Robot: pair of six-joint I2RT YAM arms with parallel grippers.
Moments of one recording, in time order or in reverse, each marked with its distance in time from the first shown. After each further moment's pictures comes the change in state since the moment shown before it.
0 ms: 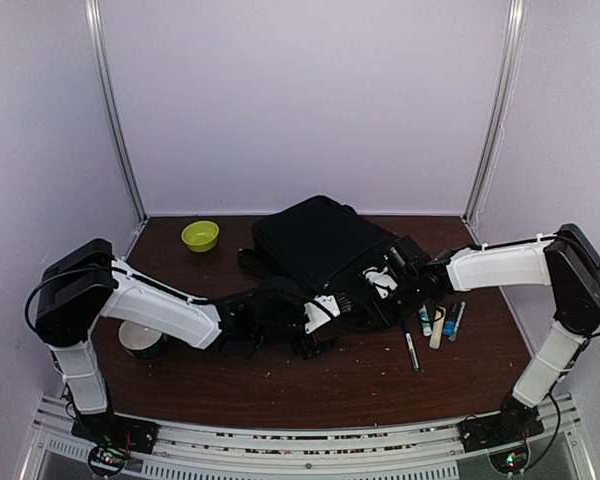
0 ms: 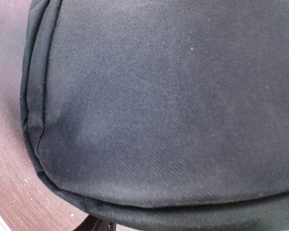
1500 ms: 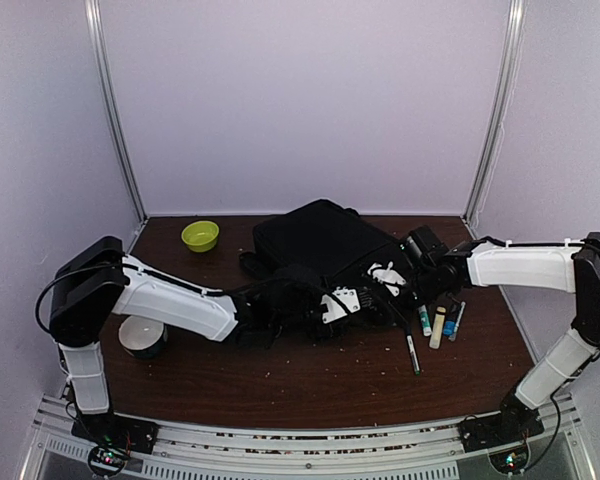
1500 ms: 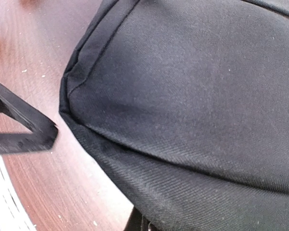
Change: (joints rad) left arm -0.009 0.065 0.147 -0.002 -0.037 0.216; right arm -0.045 -0.127 -0.011 -0.099 -0.163 -0.313
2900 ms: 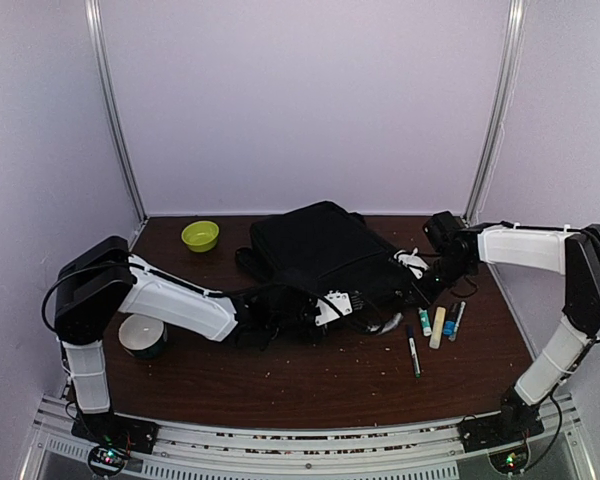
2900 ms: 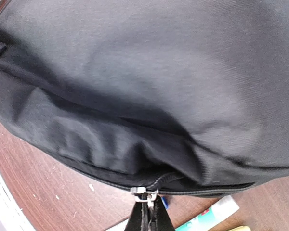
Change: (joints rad) left arm 0.034 0.027 -0.023 -0.014 -0.026 -0.007; right arm -0.247 0.068 0.099 -0.173 -0.032 -0.092
